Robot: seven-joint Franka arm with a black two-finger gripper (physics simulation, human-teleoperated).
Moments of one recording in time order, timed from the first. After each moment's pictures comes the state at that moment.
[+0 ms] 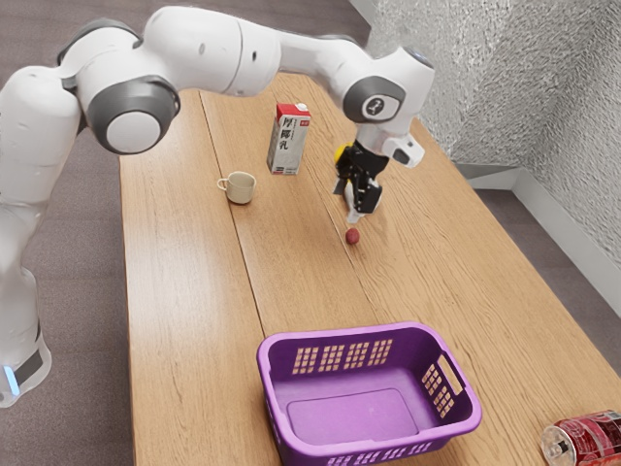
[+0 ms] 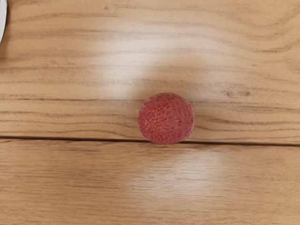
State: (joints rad) arm -0.28 0.36 0.46 -1.48 -0.12 1.67 0.17
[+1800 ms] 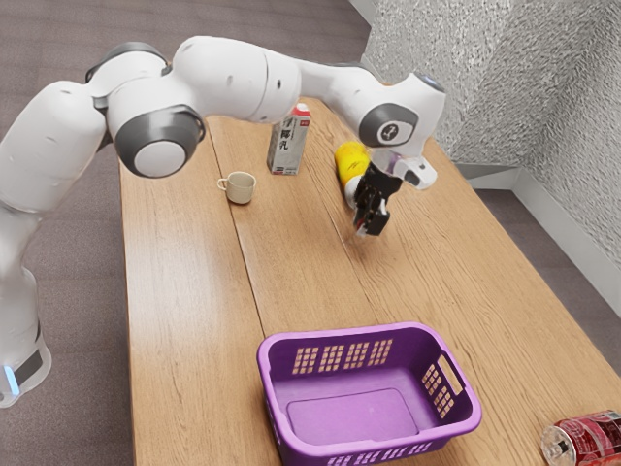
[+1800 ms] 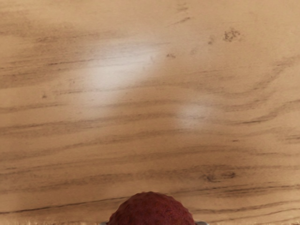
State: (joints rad) arm -0.26 0.48 0.46 -1.35 -0.20 1.69 0.31
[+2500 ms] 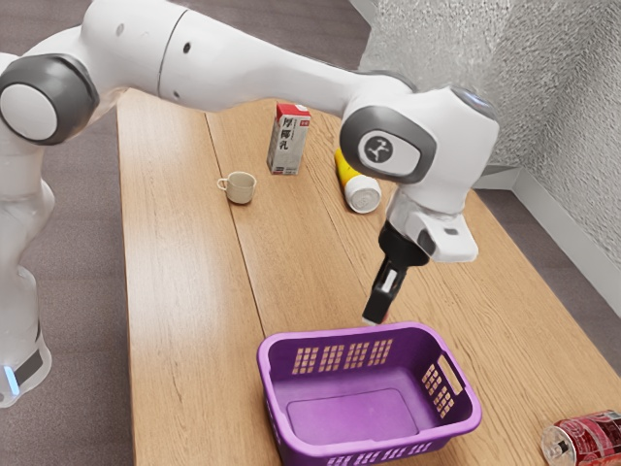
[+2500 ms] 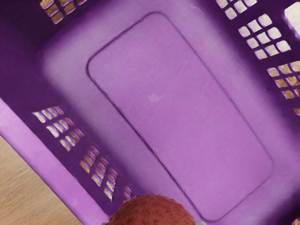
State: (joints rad) arm -0.42 0.18 -0.06 -1.49 -0.11 1.59 0.18
